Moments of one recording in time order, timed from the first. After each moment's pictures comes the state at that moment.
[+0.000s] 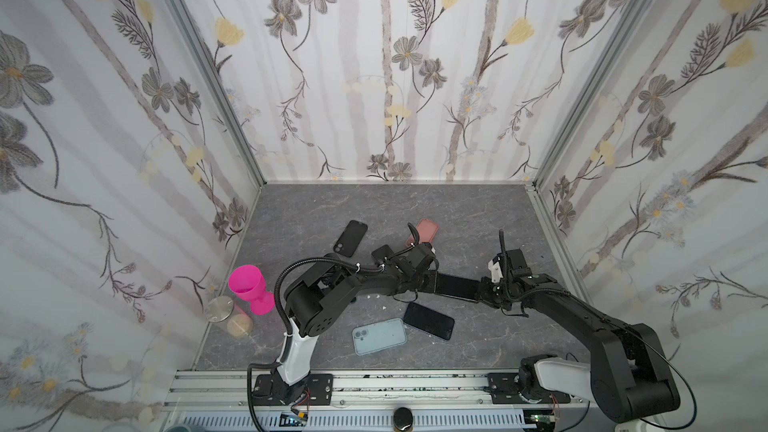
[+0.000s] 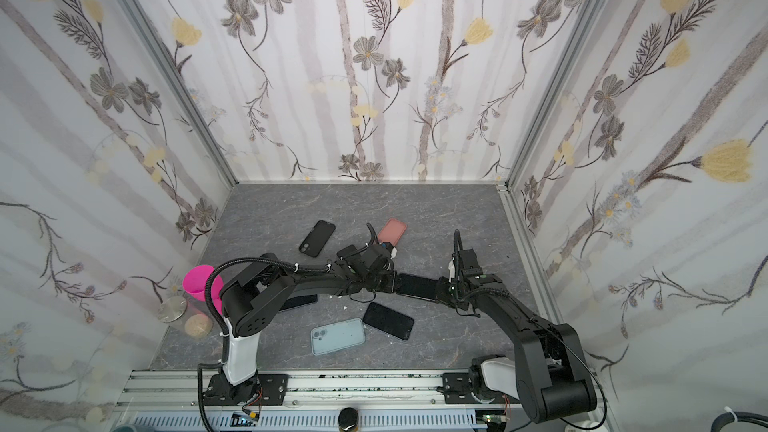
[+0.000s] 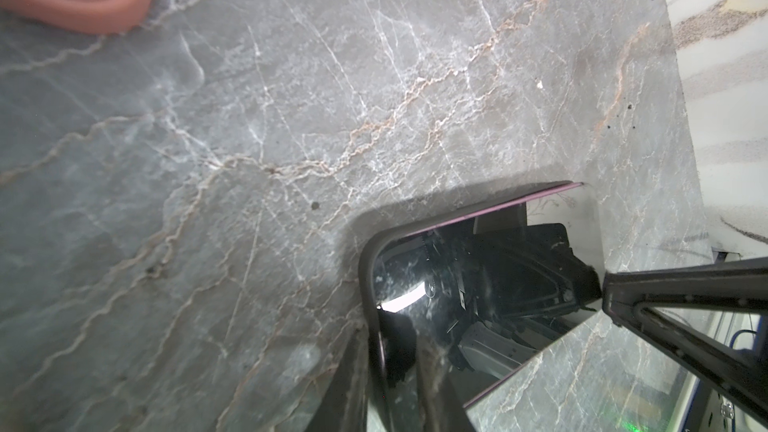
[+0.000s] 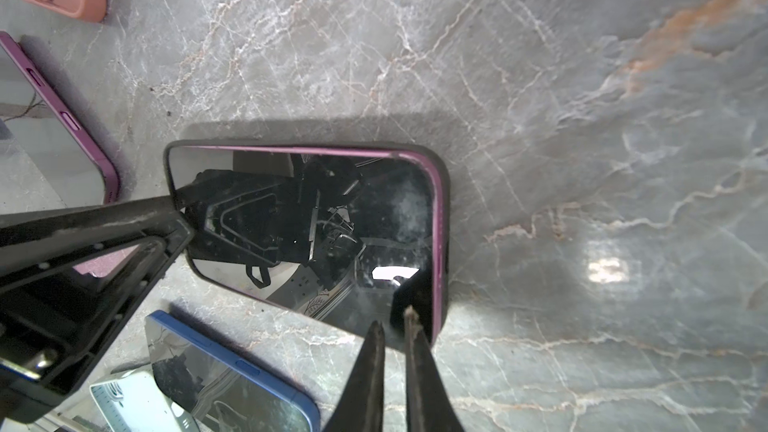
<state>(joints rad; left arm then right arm) -0.91 1.99 1.14 0.01 0.18 -0.68 0.20 1.26 0.56 -0.49 -0.27 0.52</state>
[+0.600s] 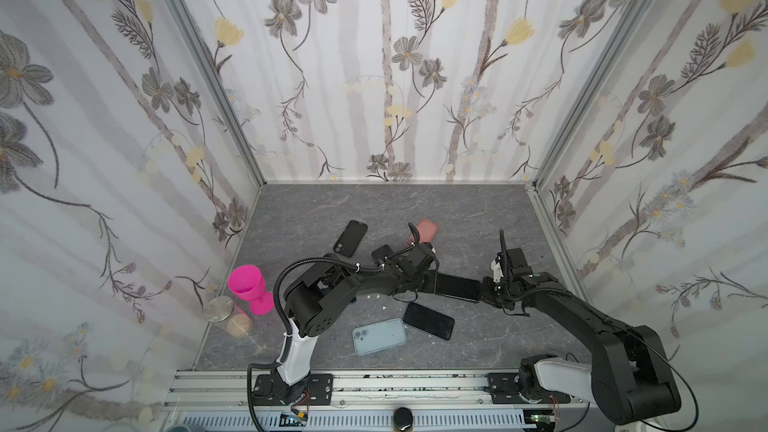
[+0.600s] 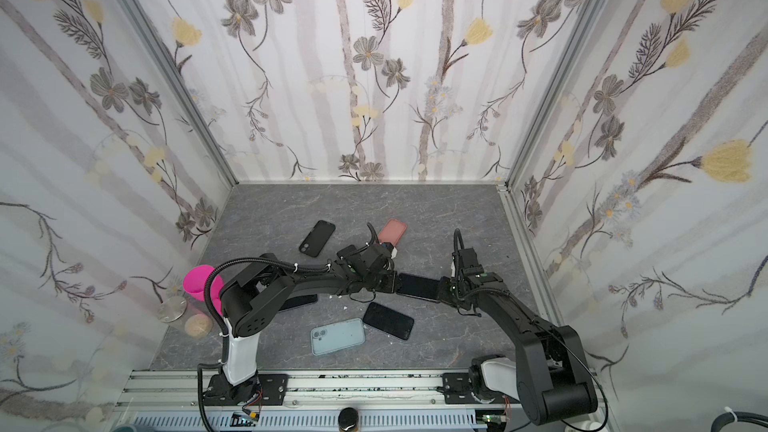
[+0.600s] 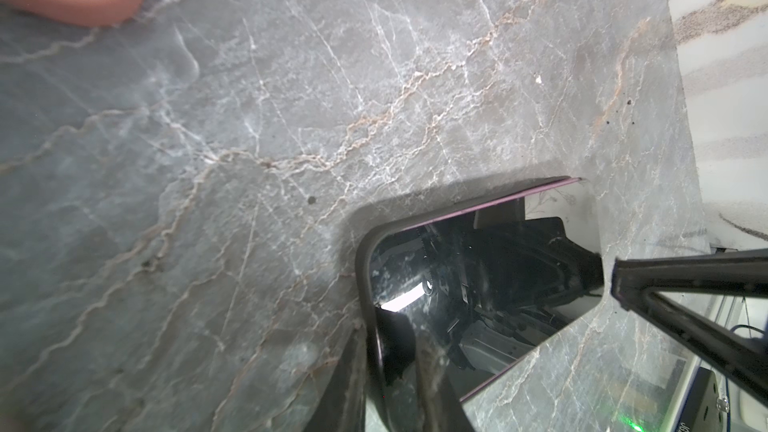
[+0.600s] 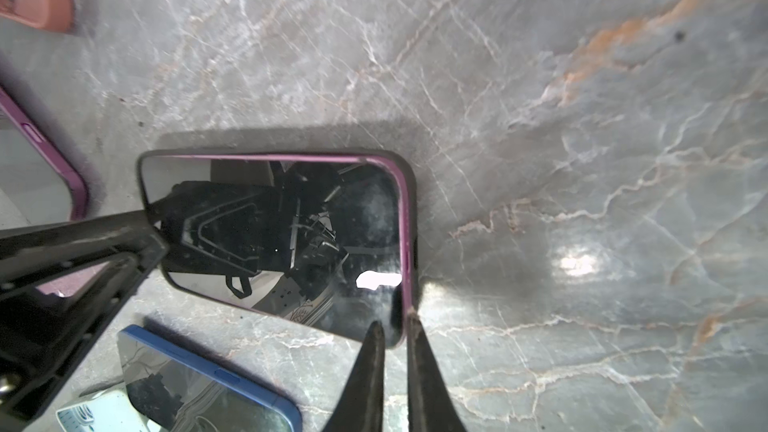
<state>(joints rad) -0.91 1.99 1.15 0.00 0.19 -0.68 0.20 1.25 0.58 -0.53 -0.21 0.52</state>
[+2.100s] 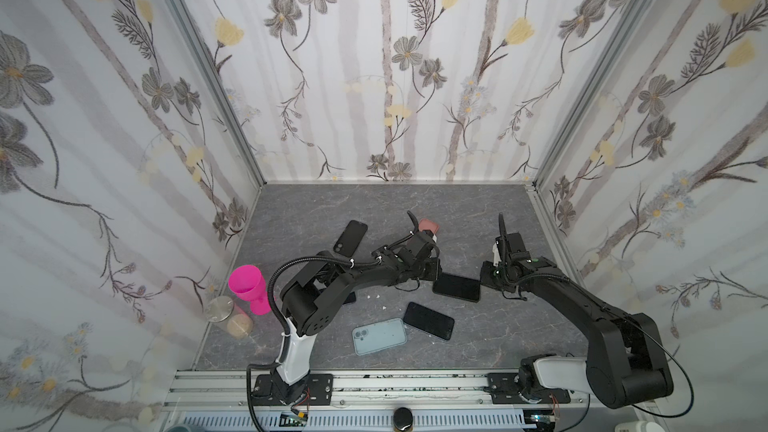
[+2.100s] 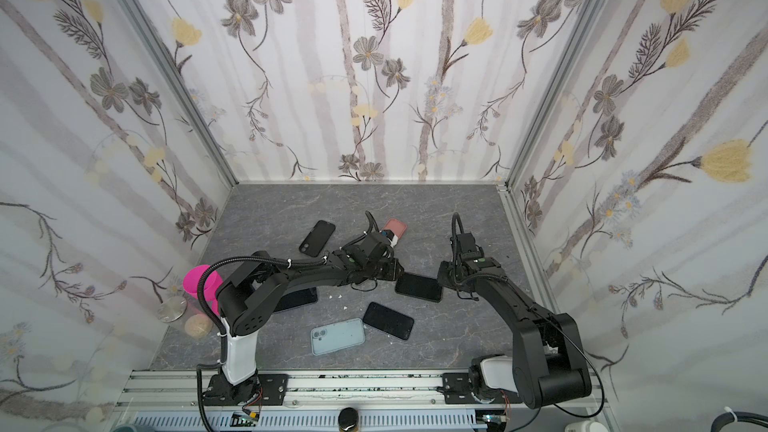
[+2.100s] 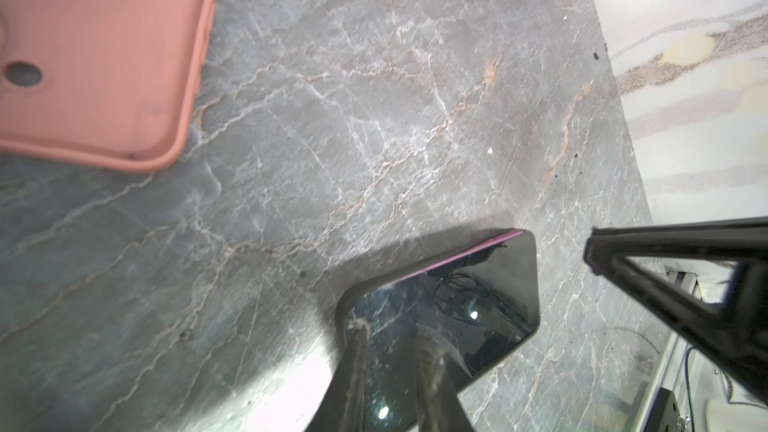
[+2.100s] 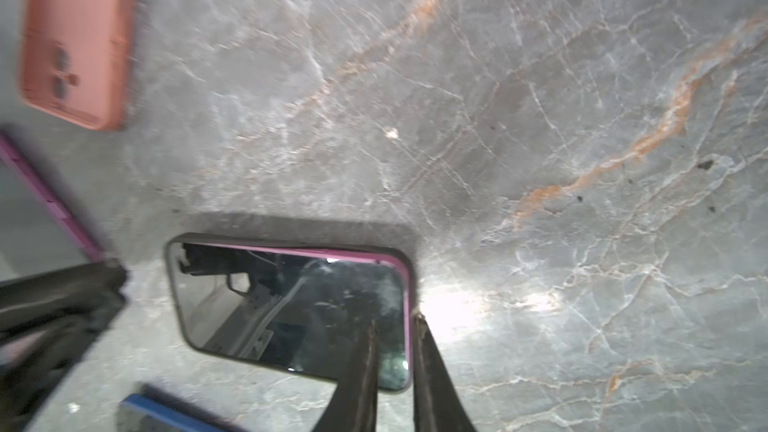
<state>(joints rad) -0.87 1.98 1.24 -0.04 0.19 -0.66 0.20 1.34 0.74 -0.56 -0.08 0.46</state>
